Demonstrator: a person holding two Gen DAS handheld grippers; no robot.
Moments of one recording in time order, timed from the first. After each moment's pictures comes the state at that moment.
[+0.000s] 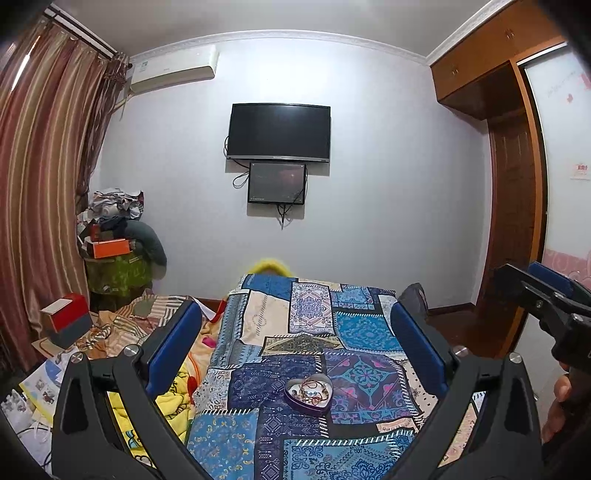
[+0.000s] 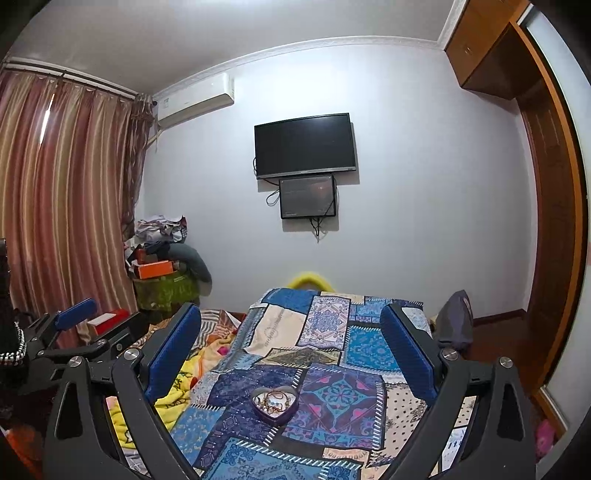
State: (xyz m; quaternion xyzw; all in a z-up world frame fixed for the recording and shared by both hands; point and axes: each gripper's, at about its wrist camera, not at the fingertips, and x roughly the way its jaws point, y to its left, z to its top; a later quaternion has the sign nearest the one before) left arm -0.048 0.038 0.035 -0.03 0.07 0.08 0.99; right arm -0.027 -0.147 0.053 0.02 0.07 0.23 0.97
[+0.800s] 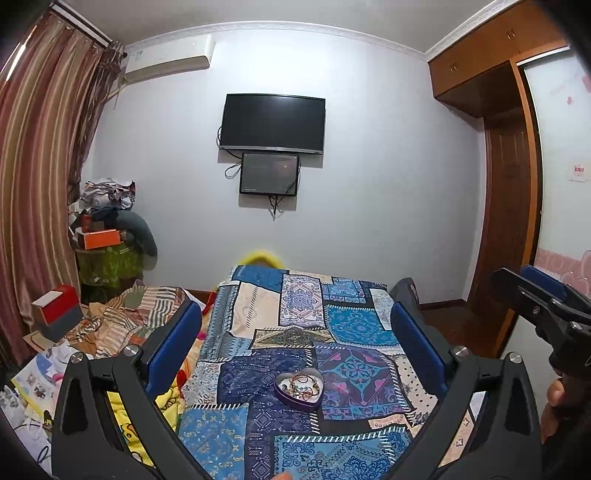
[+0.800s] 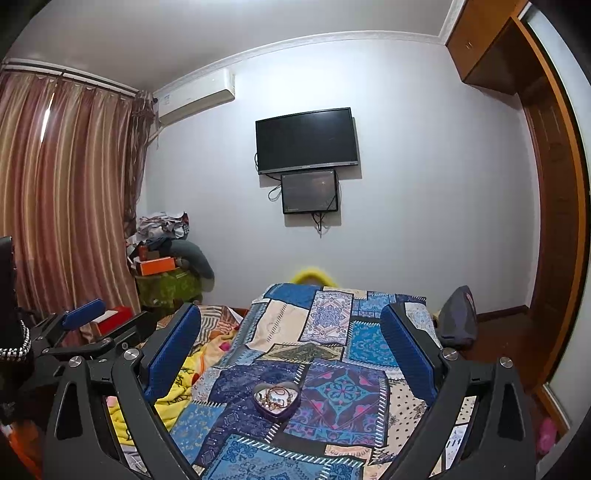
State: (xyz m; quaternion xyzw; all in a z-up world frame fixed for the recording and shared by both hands) left arm -0.037 0.043 0.030 -0.04 0.09 0.06 0.99; right arm -0.026 -0.146 0.052 0.02 0.08 0.23 0.97
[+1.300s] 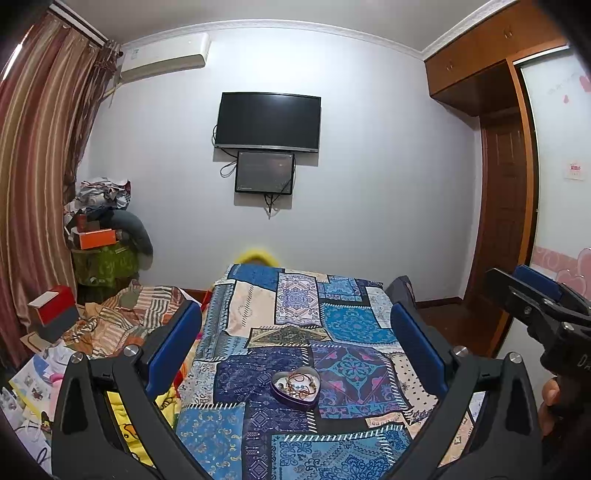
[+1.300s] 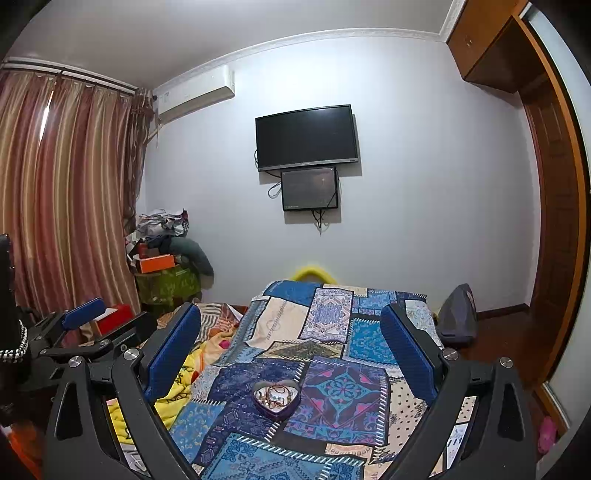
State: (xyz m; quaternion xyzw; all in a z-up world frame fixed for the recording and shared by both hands) left arm -0.036 0.043 0.029 -0.04 0.09 0.05 0.99; right arm -0.022 -0.143 0.051 0.02 0.09 0.23 0.97
